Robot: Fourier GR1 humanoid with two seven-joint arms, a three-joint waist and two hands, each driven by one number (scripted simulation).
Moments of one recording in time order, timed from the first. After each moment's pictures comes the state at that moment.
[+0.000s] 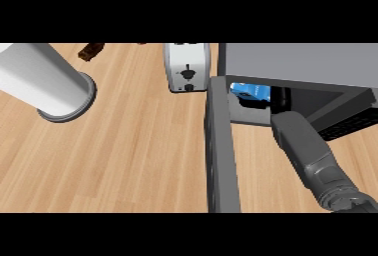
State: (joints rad) left arm 0.83 0.14 -0.12 -2.06 0.32 -0.25 -0.58; right arm -0.92 -0.16 -0.09 -0.20 0.06 -0.56 -0.75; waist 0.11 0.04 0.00
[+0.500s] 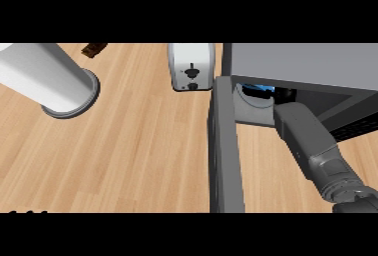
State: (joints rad) left arm 0.80 0.15 -0.09 -2.04 0.34 -0.27 -0.58; right arm -0.97 -0.18 -0.15 -0.19 0.03 -0.60 -0.81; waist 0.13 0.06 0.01
